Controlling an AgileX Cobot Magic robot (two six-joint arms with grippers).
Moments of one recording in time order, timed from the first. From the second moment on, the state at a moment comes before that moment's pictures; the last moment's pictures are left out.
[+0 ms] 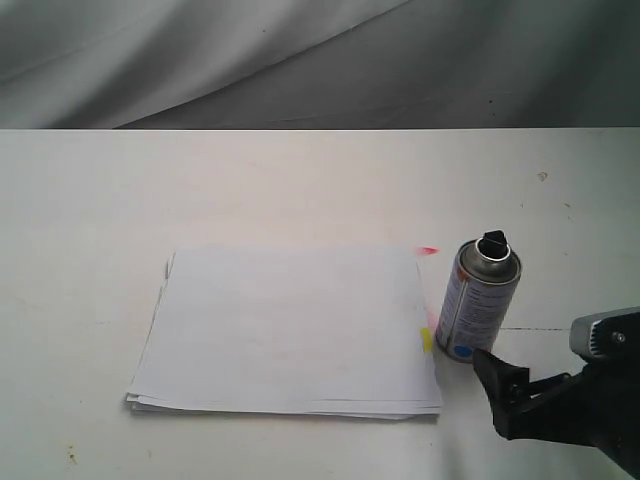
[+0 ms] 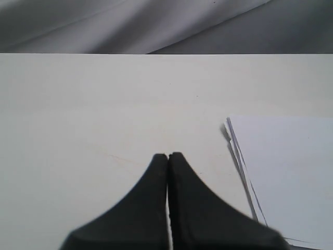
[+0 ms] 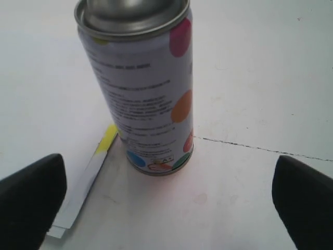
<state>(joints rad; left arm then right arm) 0.08 0.18 0.00 -0.01 0.22 -0.02 0.35 1.40 -0.05 0.42 -0.77 -0.05</state>
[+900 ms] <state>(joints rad) 0.08 0.18 0.00 -0.01 0.22 -0.02 0.35 1.51 -0.12 0.45 -0.89 -0.06</state>
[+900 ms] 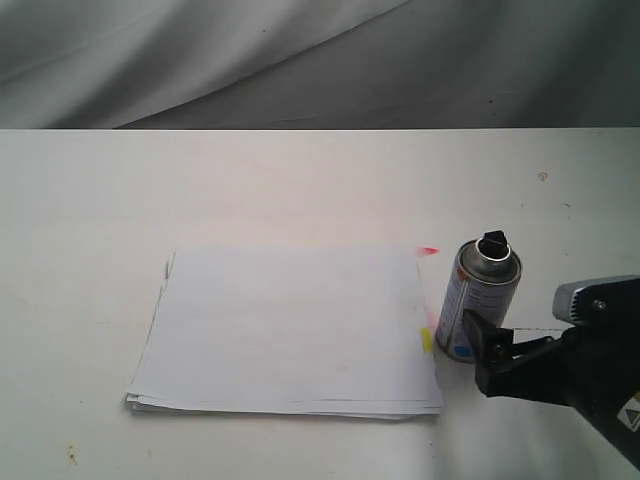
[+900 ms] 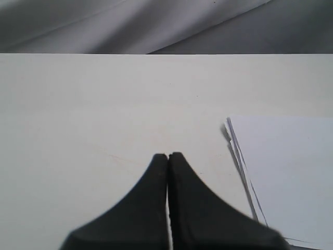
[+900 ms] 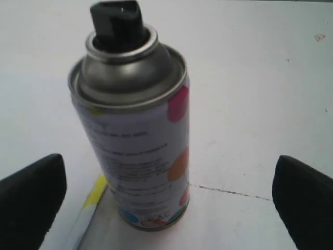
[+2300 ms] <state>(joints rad) 0.08 0.18 0.00 -0.01 0.22 -0.02 0.35 1.87 -0.35 0.47 -0.95 -0.05</state>
